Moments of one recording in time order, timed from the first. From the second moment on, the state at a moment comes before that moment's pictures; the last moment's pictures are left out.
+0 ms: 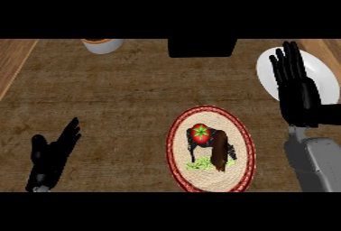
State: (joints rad) left arm 0.08 0.40 -0.18 -1.47 0.23 0.17 0.20; right arm -0.34 -0.27 0.03 -1.45 -0.35 -0.15 -0.15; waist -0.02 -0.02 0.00
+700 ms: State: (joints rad) left arm 0.05 0.27 -0.20 -1.46 0.26 0.18 0.19; right arm -0.10 -0.31 0.00 -1.54 0.11 -0.72 -0.06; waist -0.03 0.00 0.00
